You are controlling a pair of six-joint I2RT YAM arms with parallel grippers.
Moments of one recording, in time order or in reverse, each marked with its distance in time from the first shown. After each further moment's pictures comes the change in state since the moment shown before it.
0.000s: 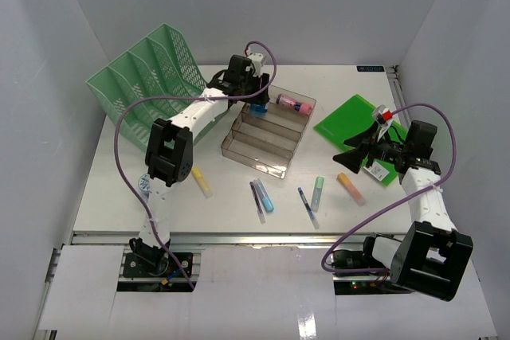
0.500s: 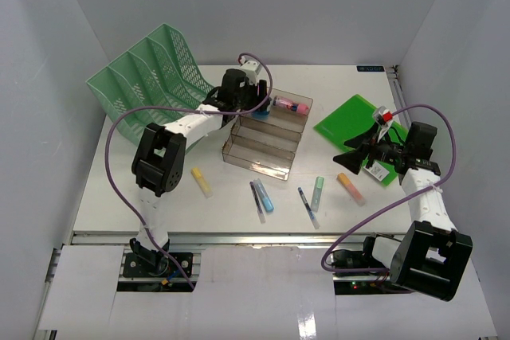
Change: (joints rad) left arm -0.013 -0.179 -0.397 0.426 -0.008 -0.046; right arm -0.006 0.000 -0.013 0.004 0.000 0.000
